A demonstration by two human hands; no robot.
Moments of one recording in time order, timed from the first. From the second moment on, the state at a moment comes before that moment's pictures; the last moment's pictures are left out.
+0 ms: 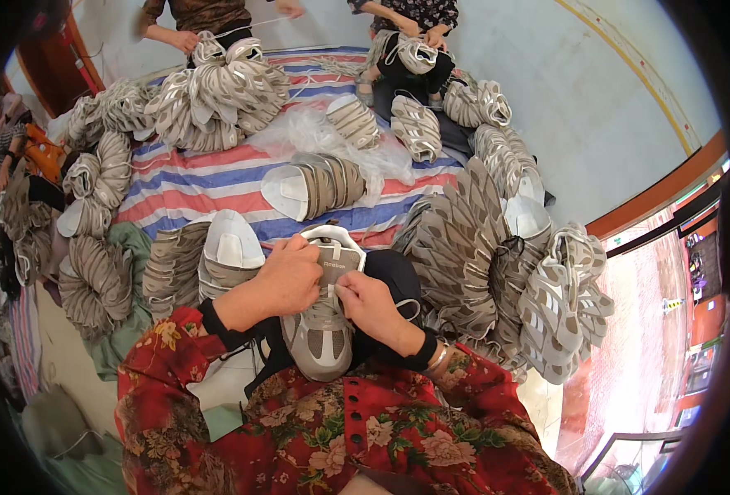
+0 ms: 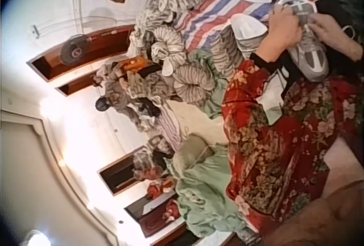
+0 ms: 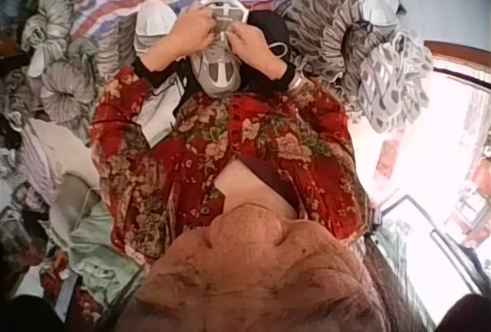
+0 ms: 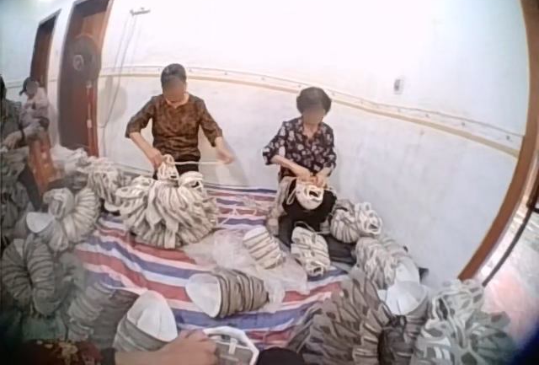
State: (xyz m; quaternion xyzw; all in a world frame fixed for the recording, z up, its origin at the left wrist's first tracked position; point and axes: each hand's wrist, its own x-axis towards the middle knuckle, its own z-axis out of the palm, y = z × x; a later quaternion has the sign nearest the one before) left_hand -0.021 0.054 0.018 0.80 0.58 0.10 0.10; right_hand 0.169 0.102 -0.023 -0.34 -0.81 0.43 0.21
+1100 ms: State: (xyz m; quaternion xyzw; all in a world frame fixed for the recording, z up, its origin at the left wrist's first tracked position) left_hand 0.002 0.041 0.061 0.75 0.66 0.06 0.09; right_hand 0.211 0.121 0.008 -0.26 -0.91 0.22 0.23
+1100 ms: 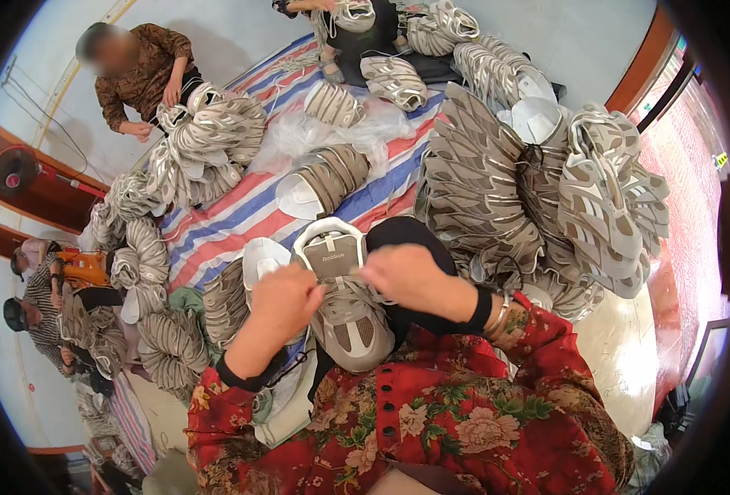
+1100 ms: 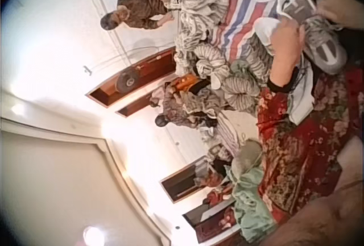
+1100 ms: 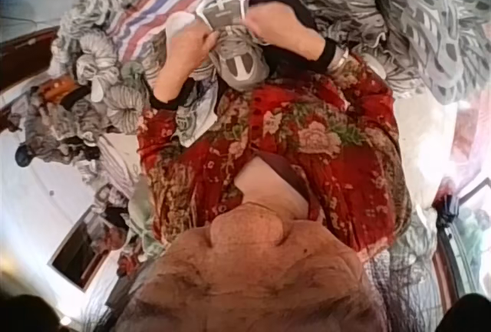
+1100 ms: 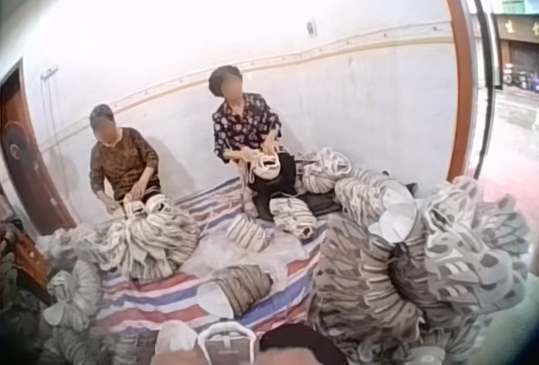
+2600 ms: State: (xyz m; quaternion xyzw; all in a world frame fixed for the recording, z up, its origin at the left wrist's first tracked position) left_hand -0.034 0.015 0.055 0.69 0.60 0.37 0.17; right_hand 0.252 0.139 0.018 -0.28 -0.80 0.43 0.30
